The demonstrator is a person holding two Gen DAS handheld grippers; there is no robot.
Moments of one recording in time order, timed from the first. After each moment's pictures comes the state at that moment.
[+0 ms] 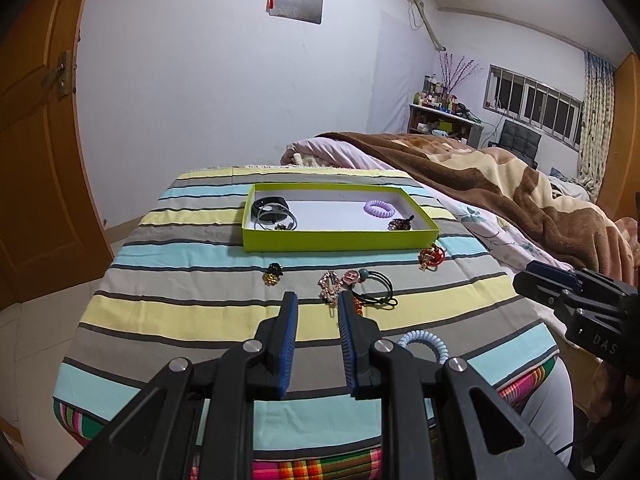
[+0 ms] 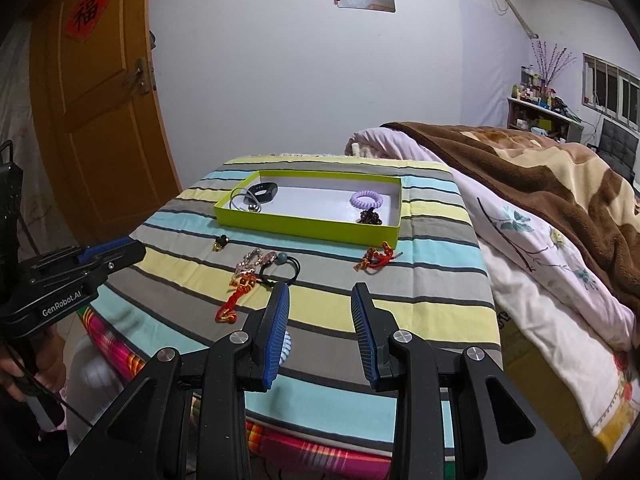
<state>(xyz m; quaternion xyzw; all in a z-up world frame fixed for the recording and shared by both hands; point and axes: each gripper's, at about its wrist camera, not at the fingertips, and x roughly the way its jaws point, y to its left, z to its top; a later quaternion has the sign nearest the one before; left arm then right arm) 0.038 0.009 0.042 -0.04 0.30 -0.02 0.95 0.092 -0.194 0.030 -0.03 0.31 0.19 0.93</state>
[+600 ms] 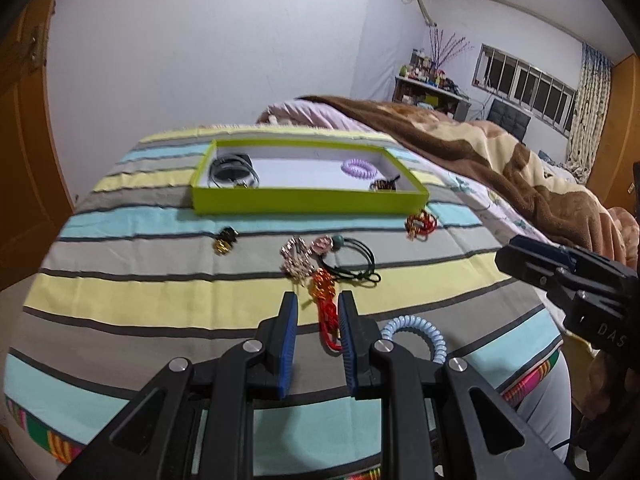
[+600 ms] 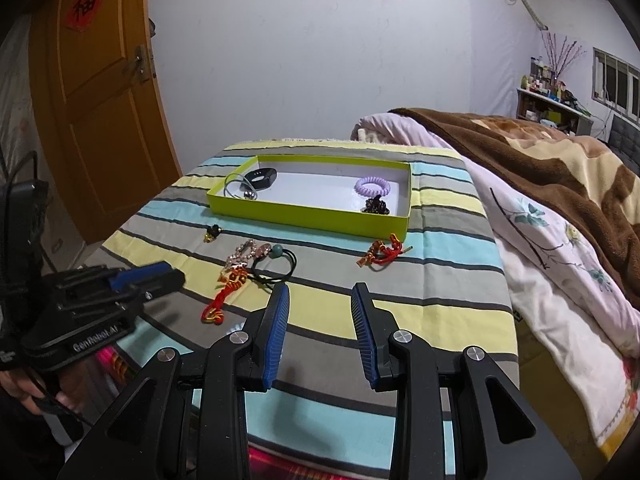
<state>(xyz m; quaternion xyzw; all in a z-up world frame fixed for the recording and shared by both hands) 0.076 -0.013 0.000 -0.06 0.35 -0.06 0.93 0.120 -0.190 0.010 -0.04 0.34 0.20 0.92</state>
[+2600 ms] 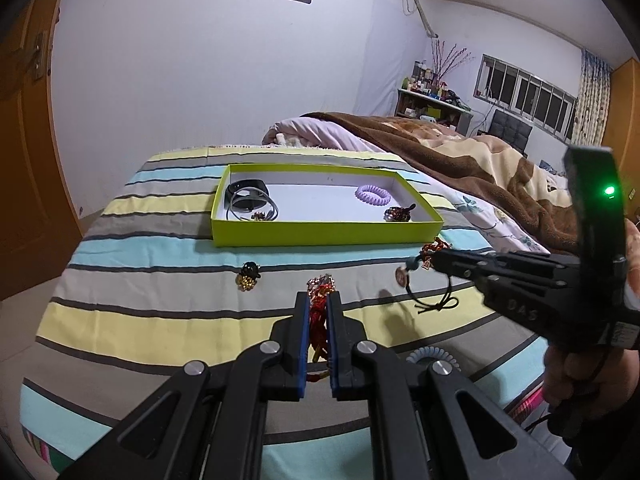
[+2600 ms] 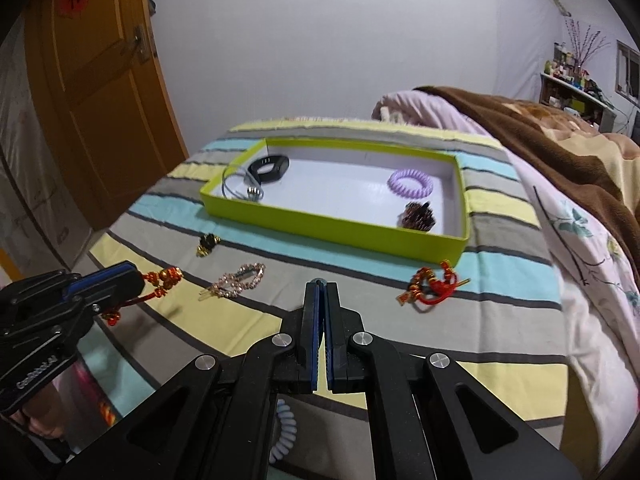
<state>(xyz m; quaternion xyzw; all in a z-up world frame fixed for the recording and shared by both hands) 0.084 0.009 0.024 -0.05 0.33 -0.05 0.94 0.180 -0.149 0.000 -0.04 0.37 0.22 0.90</state>
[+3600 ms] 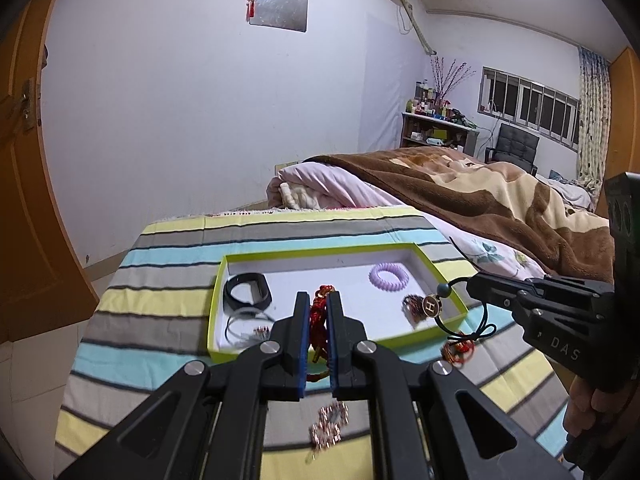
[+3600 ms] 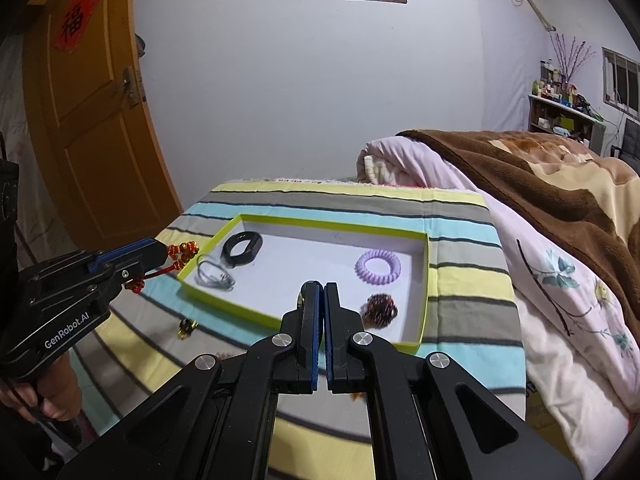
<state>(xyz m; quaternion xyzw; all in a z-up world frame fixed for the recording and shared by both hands) 0.167 0.001 0.068 -0.02 0.27 -0.03 0.96 0.240 -0.165 0.041 -0.02 0.32 0.21 0.92</state>
